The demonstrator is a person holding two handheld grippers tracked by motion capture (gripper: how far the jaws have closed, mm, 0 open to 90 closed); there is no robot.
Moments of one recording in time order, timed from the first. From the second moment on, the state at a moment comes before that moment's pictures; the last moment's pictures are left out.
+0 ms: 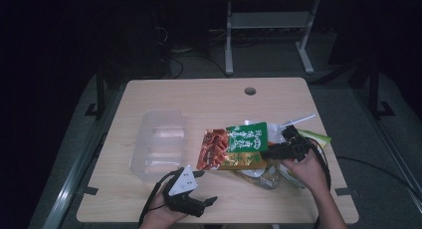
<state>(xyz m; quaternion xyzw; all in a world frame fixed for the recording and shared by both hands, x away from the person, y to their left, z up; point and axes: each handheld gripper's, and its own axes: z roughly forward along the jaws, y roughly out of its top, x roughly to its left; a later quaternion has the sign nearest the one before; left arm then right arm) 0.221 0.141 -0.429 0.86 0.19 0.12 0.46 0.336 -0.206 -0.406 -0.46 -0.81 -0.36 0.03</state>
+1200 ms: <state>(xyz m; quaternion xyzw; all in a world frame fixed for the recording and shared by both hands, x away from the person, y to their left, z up) 0.250 0.153 -0.413 0.85 0.23 0.09 0.47 0.356 -0.188 -0.361 -0.40 -0.83 -0.37 0.05</state>
